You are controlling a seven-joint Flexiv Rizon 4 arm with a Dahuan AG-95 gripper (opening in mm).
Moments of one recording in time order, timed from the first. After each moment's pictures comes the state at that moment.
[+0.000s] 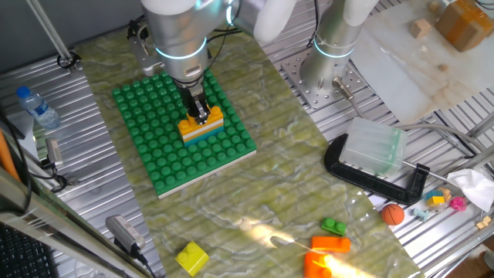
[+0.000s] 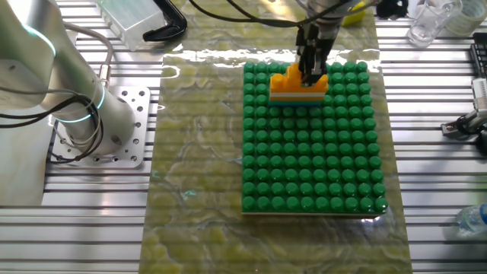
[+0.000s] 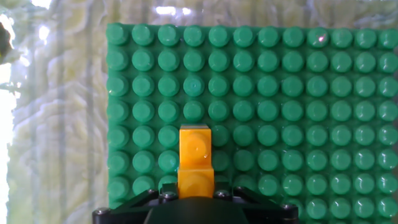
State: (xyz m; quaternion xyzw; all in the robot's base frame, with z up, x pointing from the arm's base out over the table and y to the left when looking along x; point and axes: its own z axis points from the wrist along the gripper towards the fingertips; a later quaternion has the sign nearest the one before) arm 0.493 0.051 0.160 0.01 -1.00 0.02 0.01
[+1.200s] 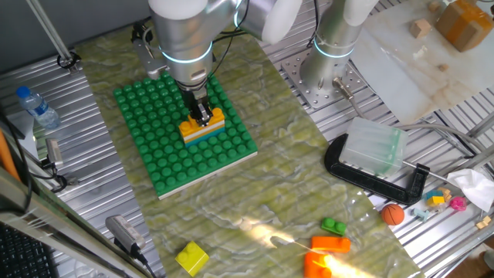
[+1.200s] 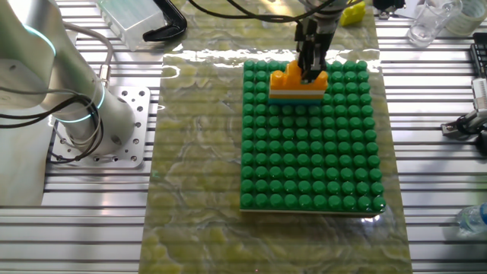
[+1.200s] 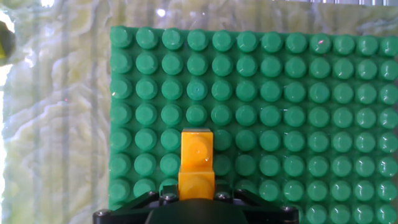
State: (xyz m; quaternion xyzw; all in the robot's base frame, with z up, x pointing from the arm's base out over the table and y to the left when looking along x) arm 0.493 0.058 0.160 0.01 -1.00 0.03 0.01
